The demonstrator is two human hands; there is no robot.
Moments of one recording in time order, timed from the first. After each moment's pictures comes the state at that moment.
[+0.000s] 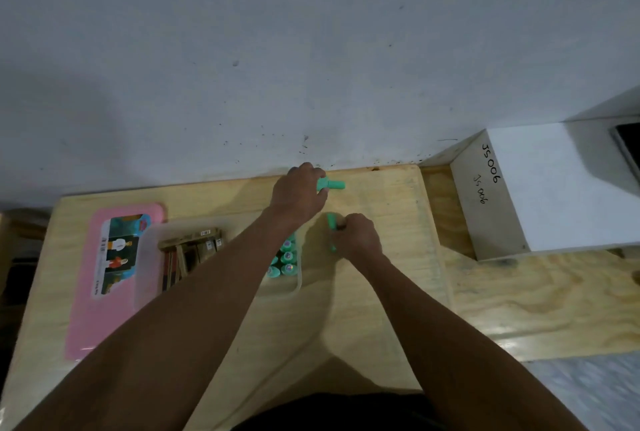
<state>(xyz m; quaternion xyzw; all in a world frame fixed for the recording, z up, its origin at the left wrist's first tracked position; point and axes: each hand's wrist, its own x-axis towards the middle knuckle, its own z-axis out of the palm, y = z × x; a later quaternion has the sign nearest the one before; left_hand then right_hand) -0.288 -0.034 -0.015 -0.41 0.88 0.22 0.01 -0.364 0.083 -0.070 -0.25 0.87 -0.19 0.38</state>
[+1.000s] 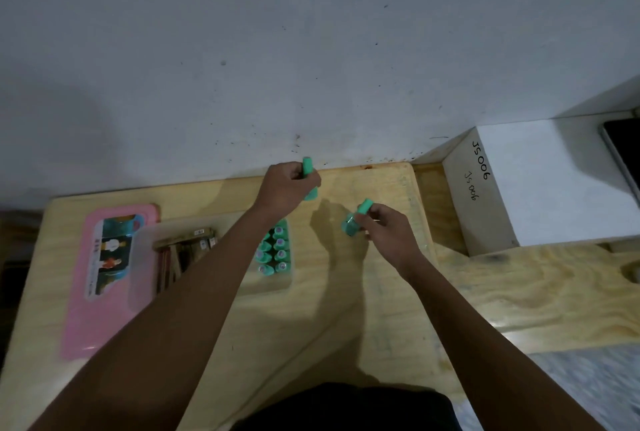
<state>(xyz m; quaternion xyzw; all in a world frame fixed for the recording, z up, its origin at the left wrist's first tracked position) -0.278 -0.032 0.005 -0.49 0.67 0.54 -0.14 -0.409 0.134 -0.039 -0.21 0.75 -0.46 0.42</state>
